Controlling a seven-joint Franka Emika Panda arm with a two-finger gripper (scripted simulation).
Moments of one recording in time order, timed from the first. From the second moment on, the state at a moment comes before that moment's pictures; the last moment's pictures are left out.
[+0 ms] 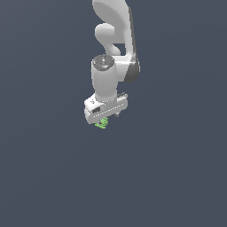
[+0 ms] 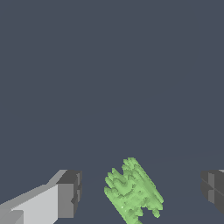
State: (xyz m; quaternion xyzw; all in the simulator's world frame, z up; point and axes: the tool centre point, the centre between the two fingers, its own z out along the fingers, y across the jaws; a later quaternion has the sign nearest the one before) arm -0.031 -0.027 0.146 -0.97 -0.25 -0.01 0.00
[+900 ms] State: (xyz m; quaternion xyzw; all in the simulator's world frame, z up) arm -0.068 -0.060 0.109 -0.89 -0.45 0.00 0.00
